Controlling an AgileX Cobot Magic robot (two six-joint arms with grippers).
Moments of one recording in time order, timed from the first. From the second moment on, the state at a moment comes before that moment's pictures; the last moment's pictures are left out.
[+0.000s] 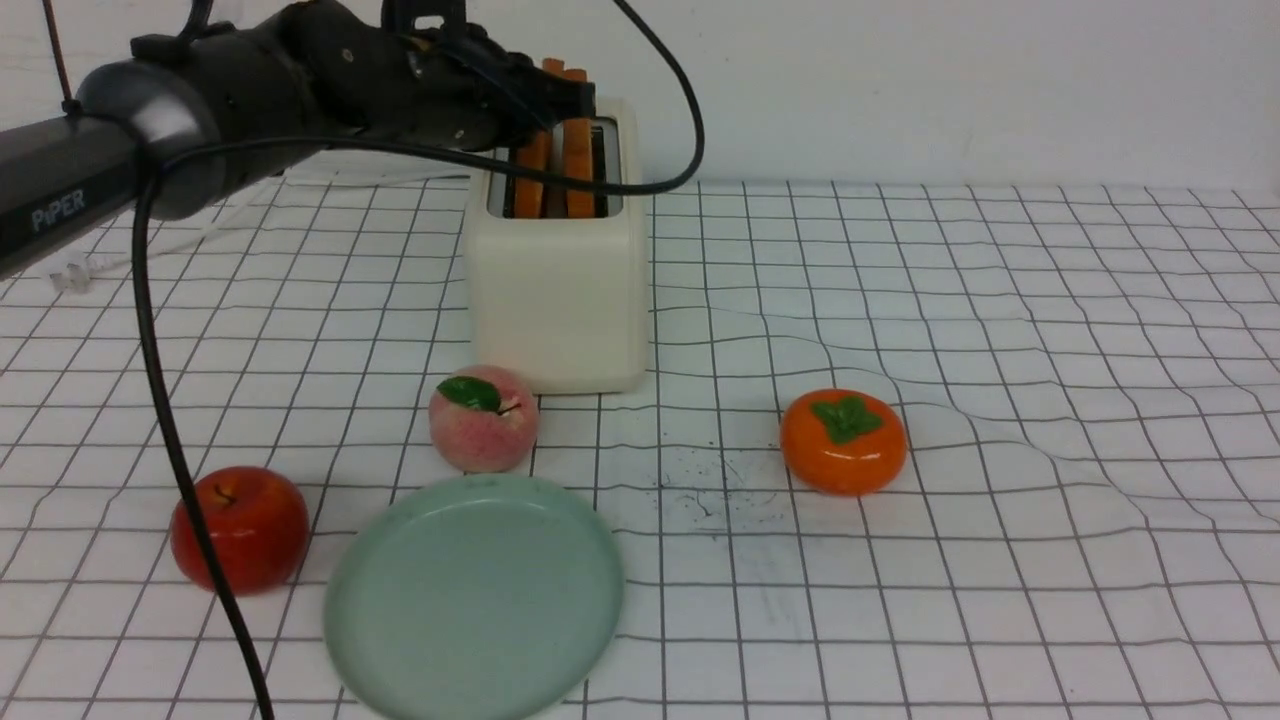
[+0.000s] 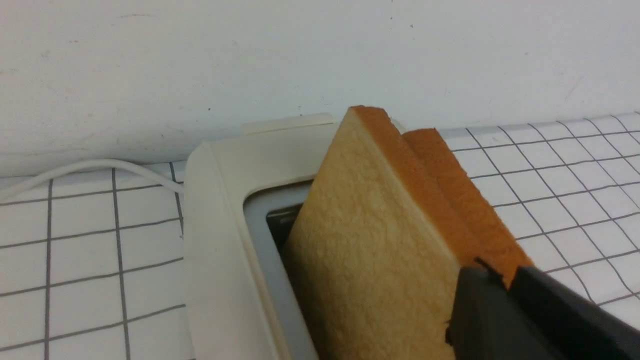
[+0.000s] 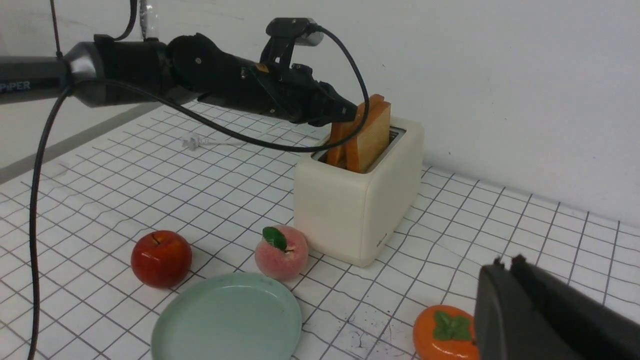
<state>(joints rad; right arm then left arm) 0.02 0.57 -1.03 0.74 0.85 -0.57 -0.28 1.97 -1.74 -0.56 0.20 0.38</state>
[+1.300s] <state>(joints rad) 0.02 0.57 -1.03 0.76 0.92 -0.57 -0.27 1.27 -0.84 -0.83 0.61 0.41</state>
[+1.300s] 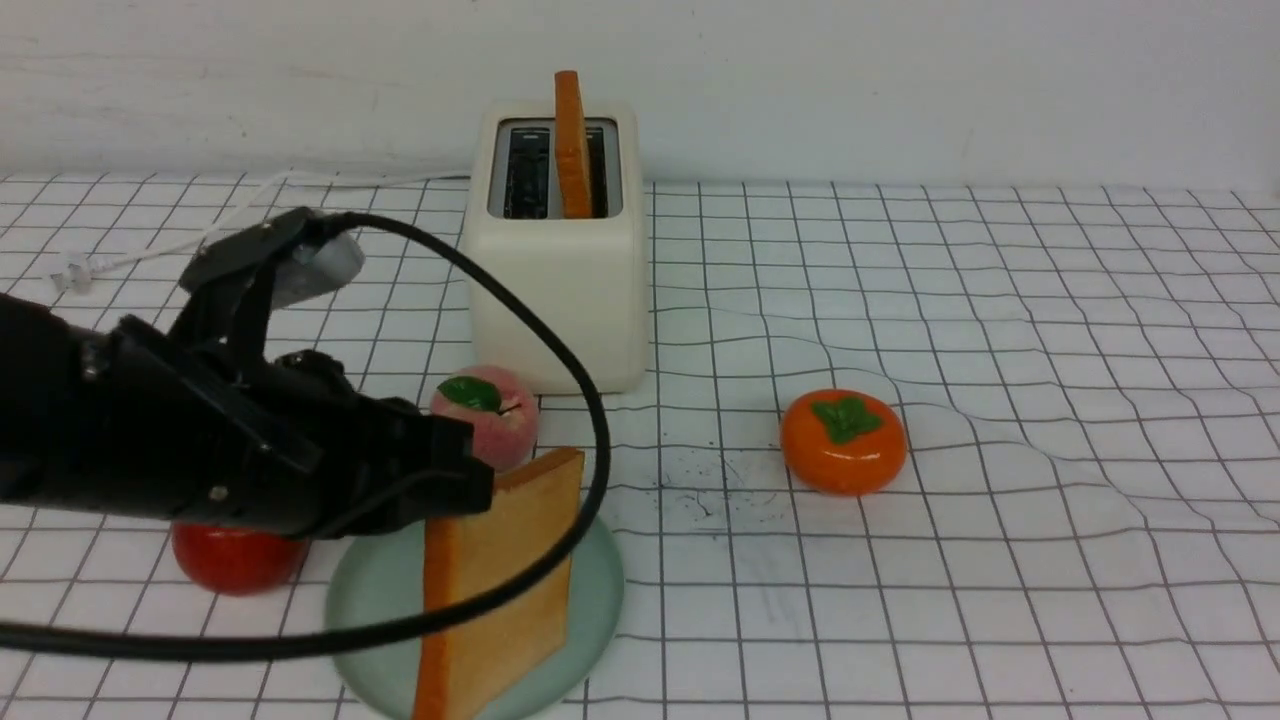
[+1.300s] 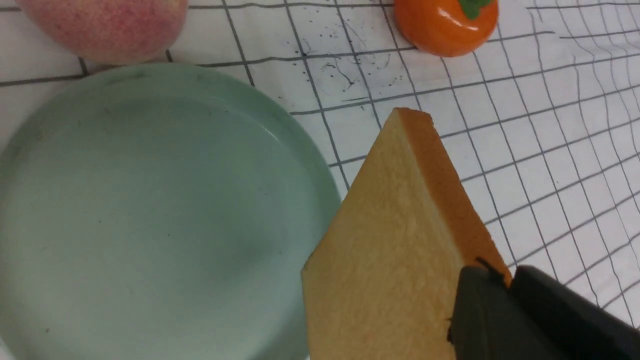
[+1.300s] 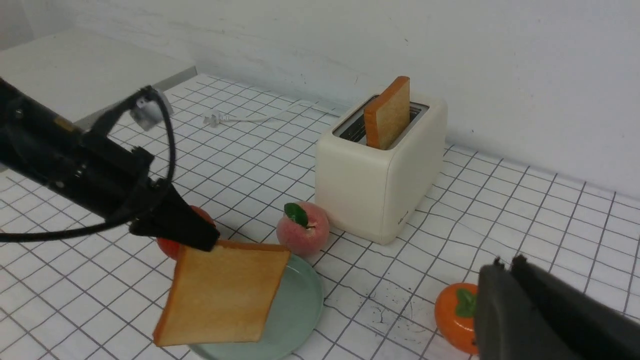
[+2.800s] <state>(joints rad) 0.02 0.62 -0.98 0.79 0.98 -0.46 -0.27 1.14 -0.87 -0.73 0.31 0.56</state>
